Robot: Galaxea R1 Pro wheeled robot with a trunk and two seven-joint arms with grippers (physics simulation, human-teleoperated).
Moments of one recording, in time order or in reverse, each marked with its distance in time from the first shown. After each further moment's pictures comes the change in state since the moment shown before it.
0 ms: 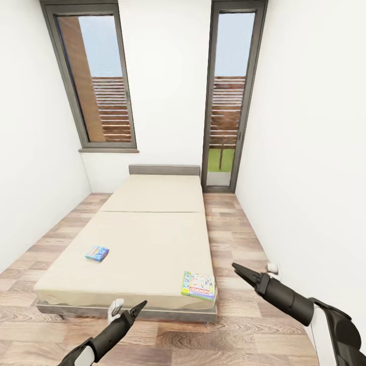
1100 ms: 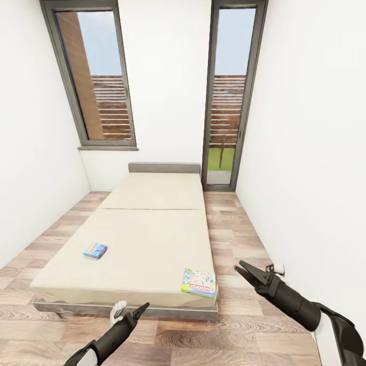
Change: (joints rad) left arm 0.001 -0.007 -0.001 0.034 0.000 -0.039 0.000; right arm 0.026 0.000 -0.003 0.000 -0.141 0.000 0.079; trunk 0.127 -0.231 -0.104
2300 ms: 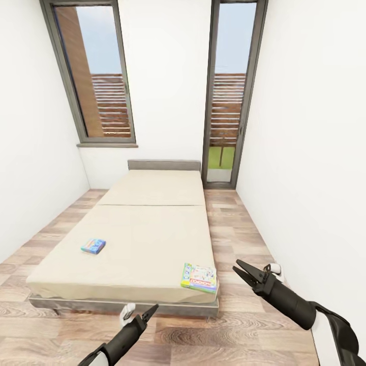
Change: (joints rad) left arm 0.002 -0.049 -0.002 0.032 -0.006 -0.066 0.006; right arm 0.001 -0.001 0.024 0.012 -0.066 0.000 -0.106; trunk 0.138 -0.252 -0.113
